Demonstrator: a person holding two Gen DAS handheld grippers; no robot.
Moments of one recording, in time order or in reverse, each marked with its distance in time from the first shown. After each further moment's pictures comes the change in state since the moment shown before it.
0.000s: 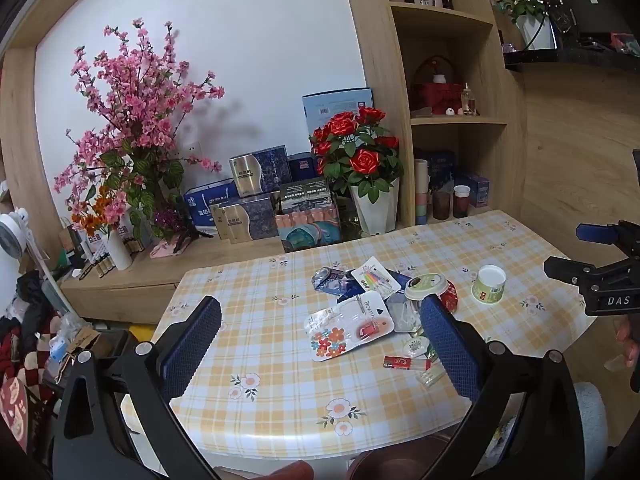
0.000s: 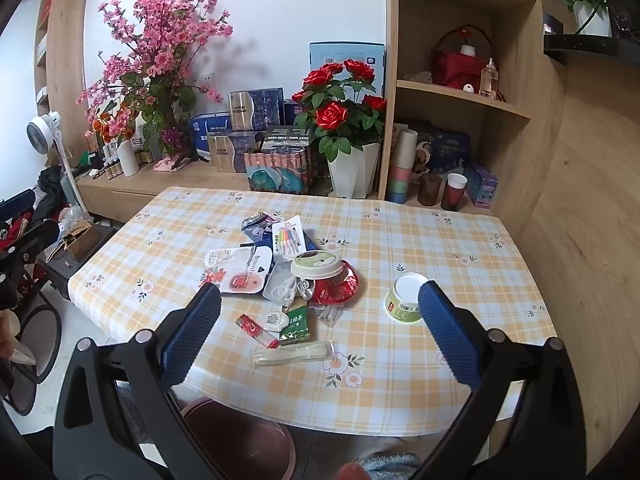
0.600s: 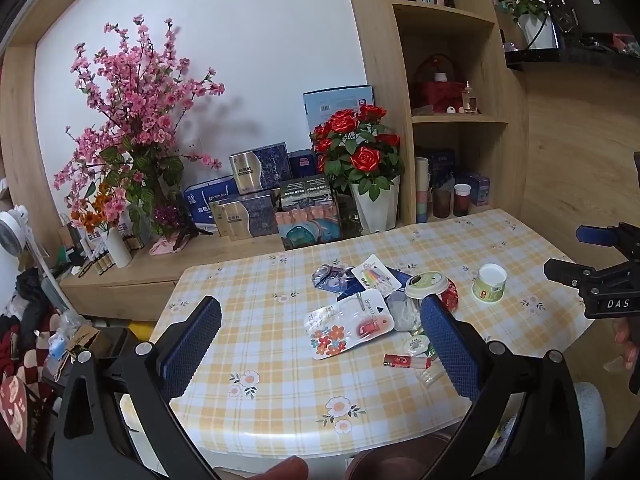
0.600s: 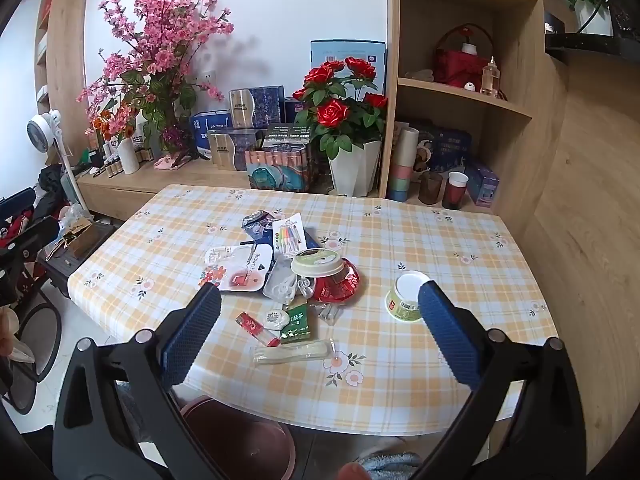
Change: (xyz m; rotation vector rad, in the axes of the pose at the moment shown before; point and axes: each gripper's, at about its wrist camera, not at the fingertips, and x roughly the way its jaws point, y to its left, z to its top) left arm -0.004 0.005 0.001 -0.002 0.014 -0.006; right arm 0.002 0.002 -0.001 -0.005 0.007 0.000
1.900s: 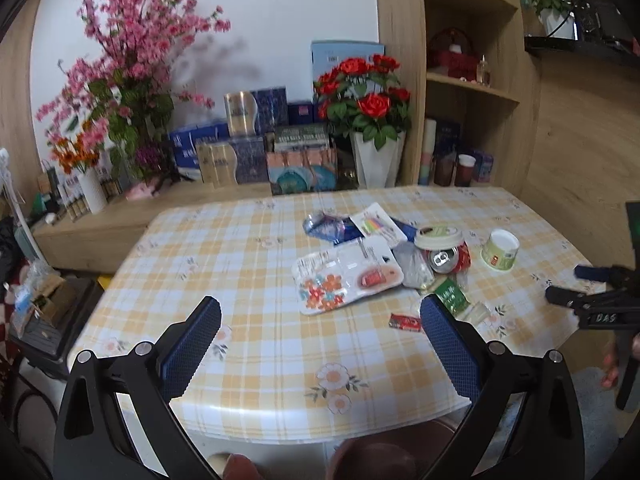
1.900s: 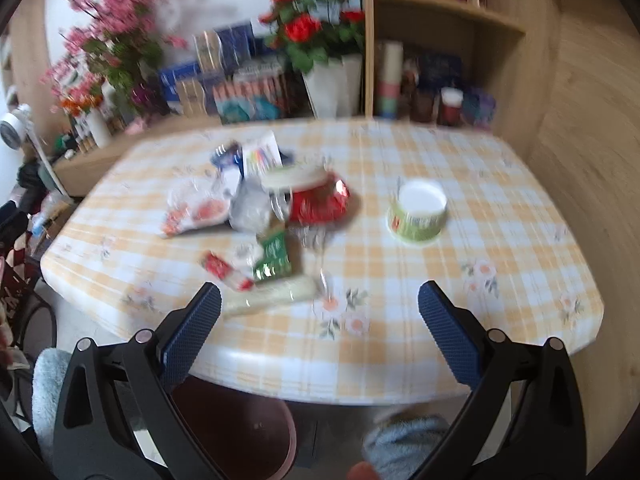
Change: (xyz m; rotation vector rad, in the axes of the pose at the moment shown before) left arm 0.081 0.027 -0.082 -0.119 0.119 -0.083; right arm 0.099 -0.016 -0.085 0.126 0.225 -0.003
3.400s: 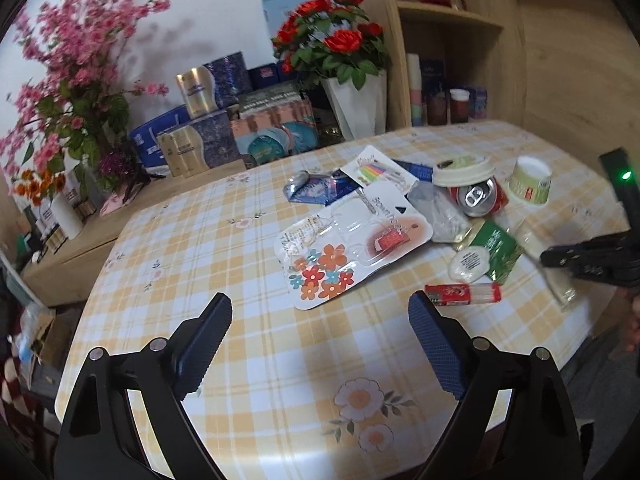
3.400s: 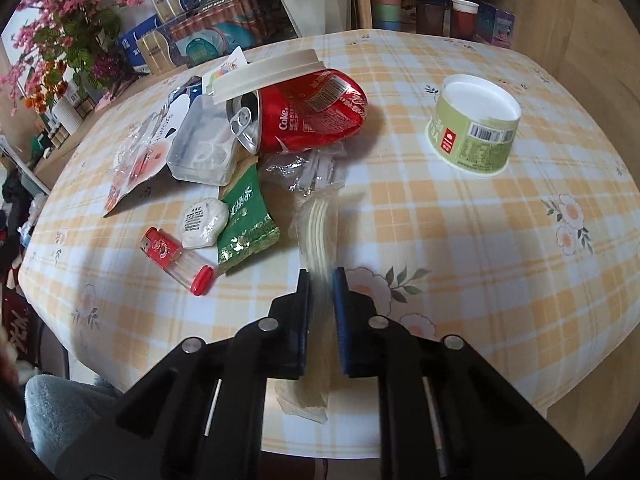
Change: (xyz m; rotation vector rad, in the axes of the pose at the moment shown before) left arm 0.124 -0.013 -0.030 0.217 0.090 -0.001; right arm 0.128 -0.012 -0.008 0.113 0.151 -0.018
